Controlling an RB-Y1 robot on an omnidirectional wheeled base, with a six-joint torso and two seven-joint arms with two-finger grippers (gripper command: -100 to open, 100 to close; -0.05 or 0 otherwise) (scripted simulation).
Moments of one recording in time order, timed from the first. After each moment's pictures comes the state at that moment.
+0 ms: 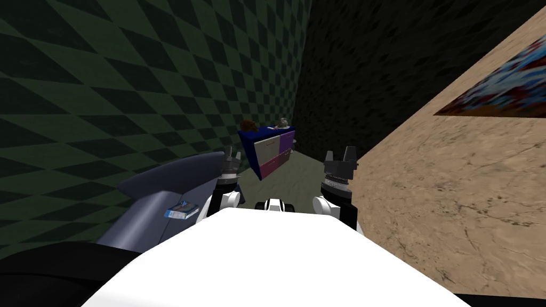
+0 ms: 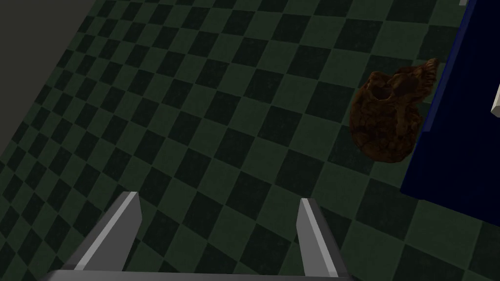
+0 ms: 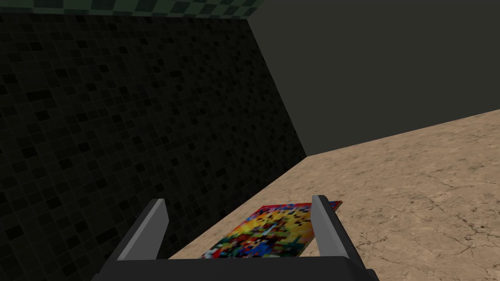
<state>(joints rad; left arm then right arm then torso) 0.47 0.03 -0.02 -2.29 -0.06 -0.36 0.13 0.49 0.04 0.00 -2.33 -0.08 -0.56 0.12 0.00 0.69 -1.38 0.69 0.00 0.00</state>
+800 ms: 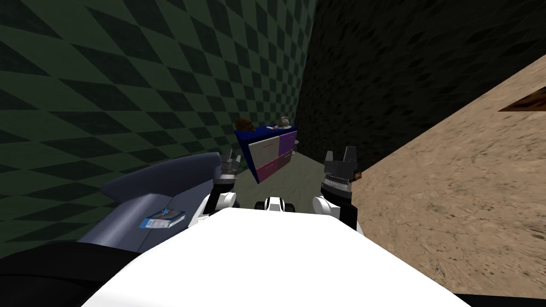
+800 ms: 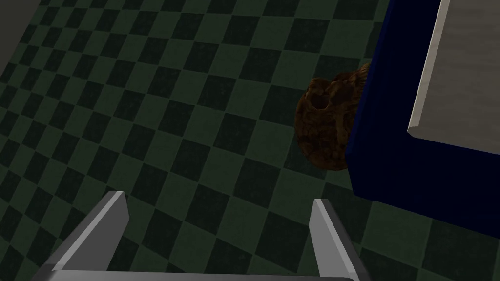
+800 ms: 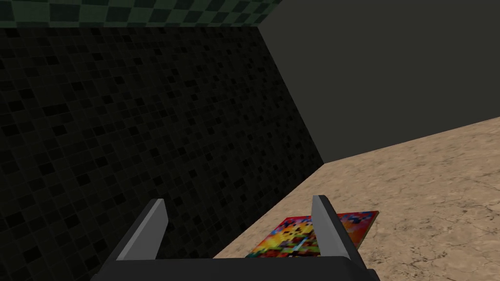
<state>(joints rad) 0.46 0.14 0.04 -2.21 0.00 -0.33 0.16 0.49 0.04 0.00 -2.33 -0.08 -0.56 0.12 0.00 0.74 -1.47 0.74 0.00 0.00</state>
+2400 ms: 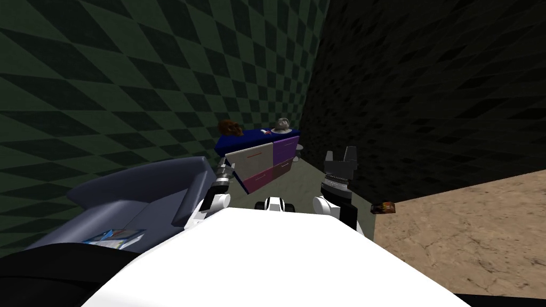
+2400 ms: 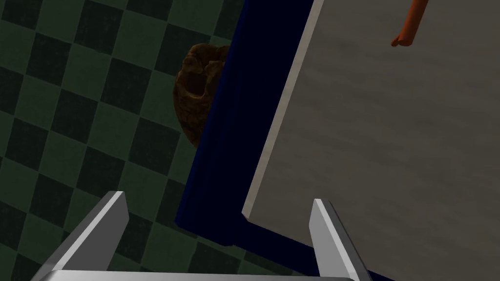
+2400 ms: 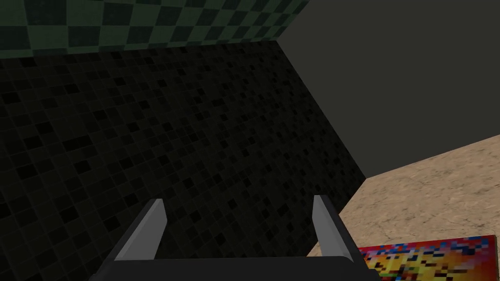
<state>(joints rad) 0.44 0.16 0.19 -2.01 0.17 -0.25 0.25 0.49 0.04 0.00 -2.33 -0.08 -0.56 0.12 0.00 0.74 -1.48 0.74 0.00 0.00</state>
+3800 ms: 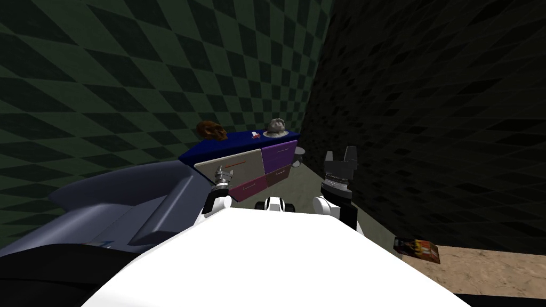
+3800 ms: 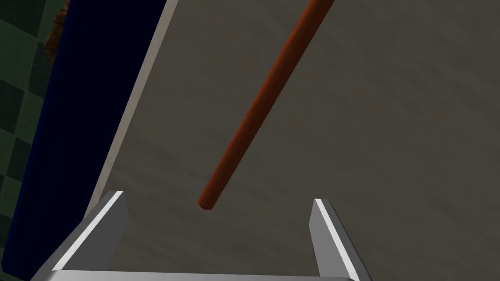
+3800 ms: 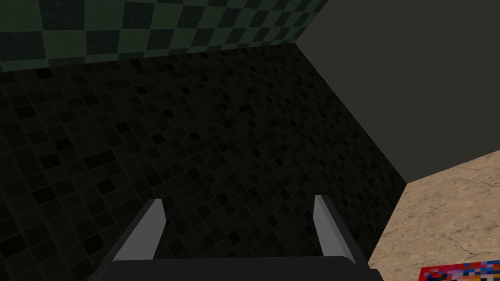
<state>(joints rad) 0.42 0.02 0.29 -1.87 0.29 -0.19 0.30 0.49 0.04 0.00 -2.33 -0.08 -0.55 0.12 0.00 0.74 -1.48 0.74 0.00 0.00</state>
